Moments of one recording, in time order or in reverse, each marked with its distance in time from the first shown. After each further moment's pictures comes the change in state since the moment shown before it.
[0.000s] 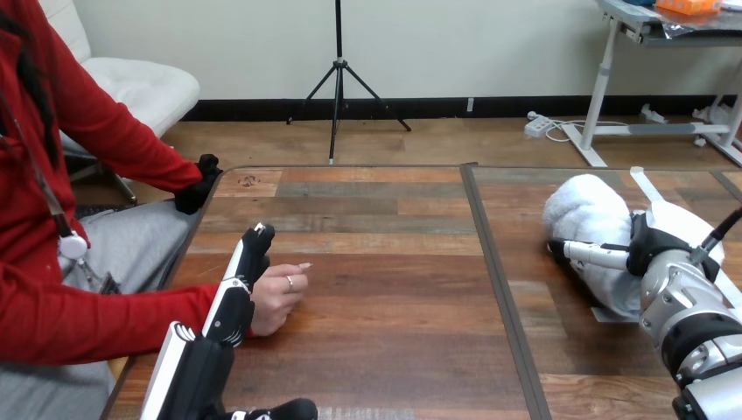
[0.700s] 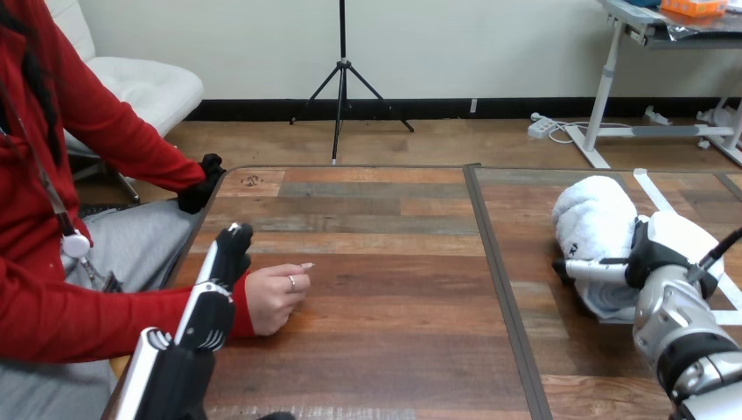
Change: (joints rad) left arm 0.055 0.046 -0.046 -0.072 -0.133 -0.019 -0.040; right arm 0.055 0.016 -0.027 -0.001 0.030 -0.053 -0.112
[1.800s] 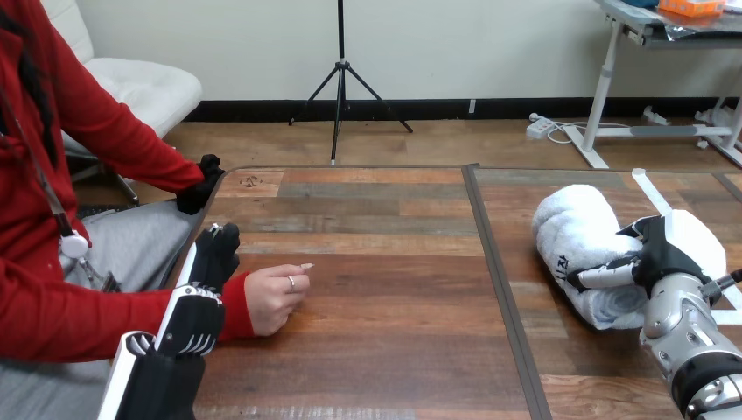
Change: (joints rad) left arm 0.042 0.034 -0.045 -0.092 -0.183 0.024 -0.135; right arm 0.057 -0.017 -0.110 -0.030 0.107 -0.148 -0.059
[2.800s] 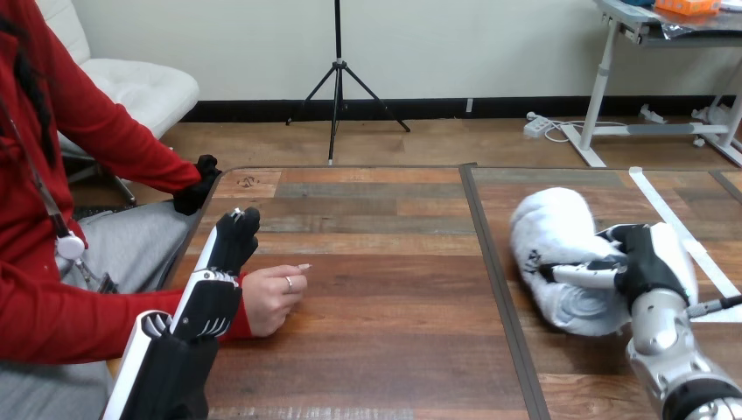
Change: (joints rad) left arm -0.063 -0.006 0.009 0.011 -0.014 -0.003 -0.075; right arm 0.074 0.039 -0.097 -0.010 0.139 -0.226 0.049
